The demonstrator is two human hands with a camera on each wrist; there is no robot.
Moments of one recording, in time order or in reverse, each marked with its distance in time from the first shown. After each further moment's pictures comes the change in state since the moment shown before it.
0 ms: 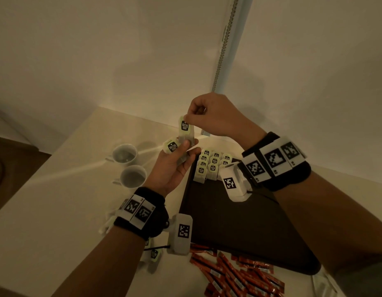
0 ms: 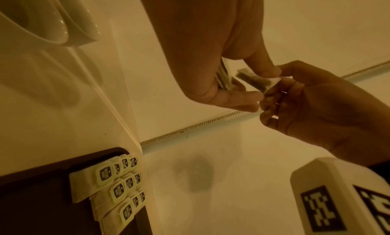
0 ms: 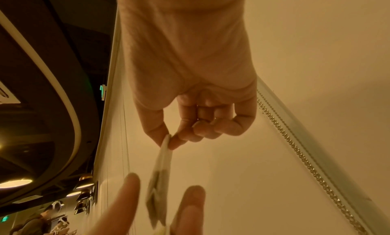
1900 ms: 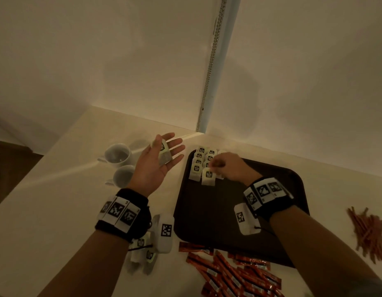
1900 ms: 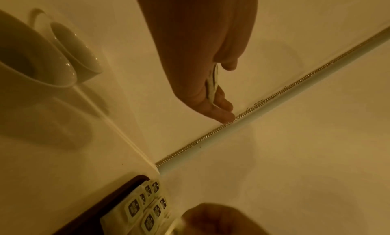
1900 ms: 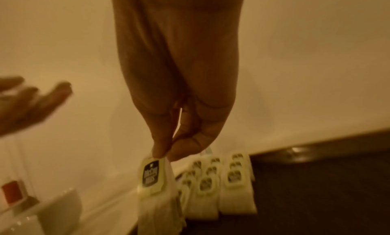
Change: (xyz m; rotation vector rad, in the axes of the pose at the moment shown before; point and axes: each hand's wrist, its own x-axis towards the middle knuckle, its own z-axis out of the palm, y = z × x) left_hand 0.013 0.006 -0.028 0.233 0.124 -0.007; right_hand -0.059 0.148 0.069 0.105 -0.269 0.369
